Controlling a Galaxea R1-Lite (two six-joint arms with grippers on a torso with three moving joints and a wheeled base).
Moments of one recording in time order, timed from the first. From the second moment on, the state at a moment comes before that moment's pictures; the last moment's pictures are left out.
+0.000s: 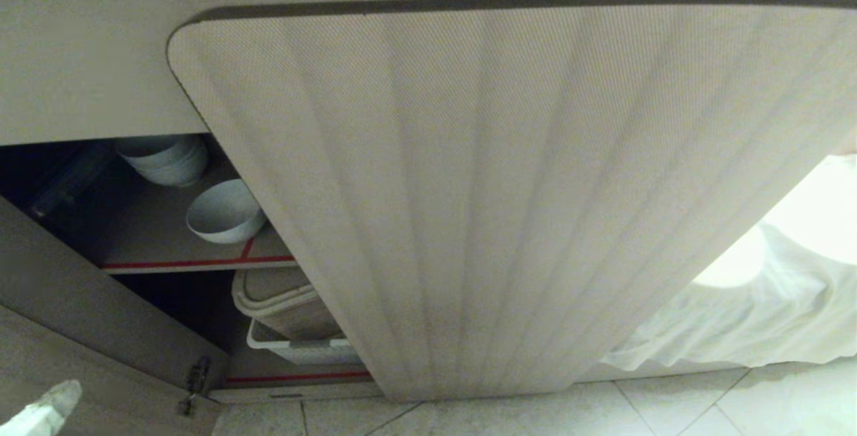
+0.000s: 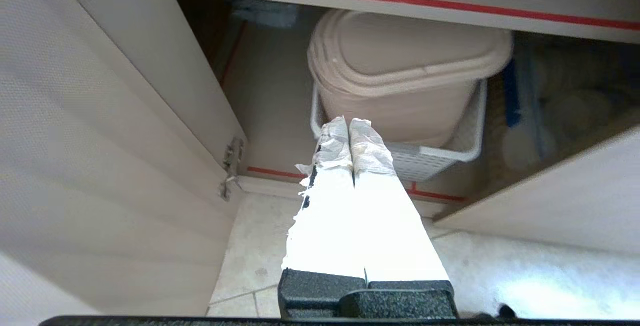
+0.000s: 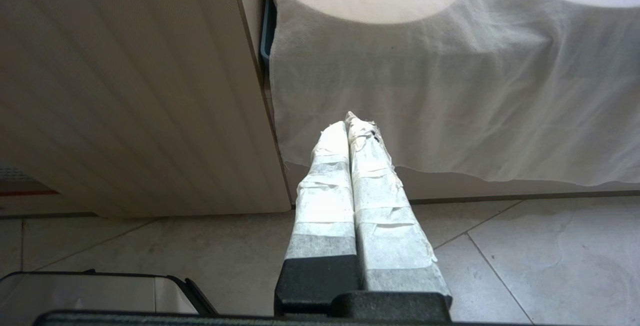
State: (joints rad) left arm 0.05 0.62 0.00 -0.43 0.09 -0.11; right arm 0.00 0.00 0.00 0.00 0.00 0.00
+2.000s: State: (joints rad) left arm 0.00 0.00 0.00 -0.01 0.03 -0.01; right arm 0.00 0.00 0.00 0.00 0.00 0.00
